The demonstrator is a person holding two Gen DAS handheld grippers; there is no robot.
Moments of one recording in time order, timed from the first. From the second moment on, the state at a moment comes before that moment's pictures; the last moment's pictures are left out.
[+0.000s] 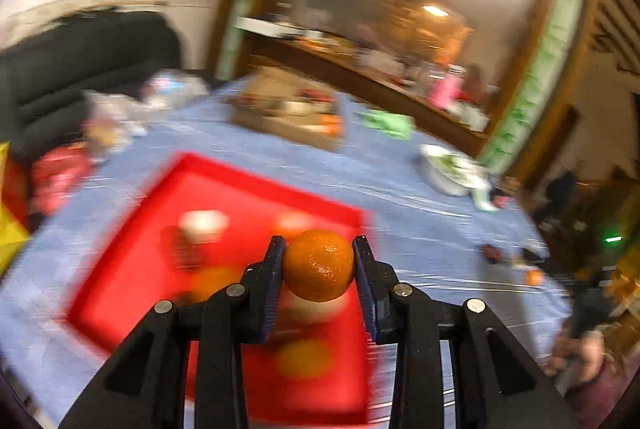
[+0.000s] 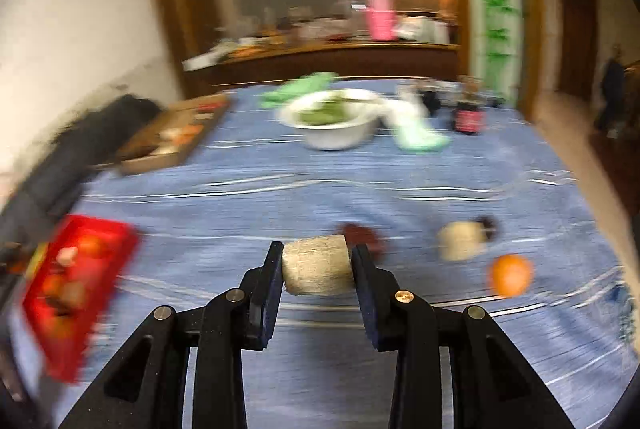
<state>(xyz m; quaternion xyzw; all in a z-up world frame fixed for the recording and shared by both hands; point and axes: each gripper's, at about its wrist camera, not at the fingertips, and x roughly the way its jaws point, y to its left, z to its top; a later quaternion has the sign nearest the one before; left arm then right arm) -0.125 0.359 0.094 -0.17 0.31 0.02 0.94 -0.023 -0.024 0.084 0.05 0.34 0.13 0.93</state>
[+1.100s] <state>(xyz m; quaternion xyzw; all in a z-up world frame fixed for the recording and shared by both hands) -0.159 0.399 0.083 -0.17 0.32 0.06 0.93 -0.086 0.194 0.073 -0.06 0.36 0.31 0.88</state>
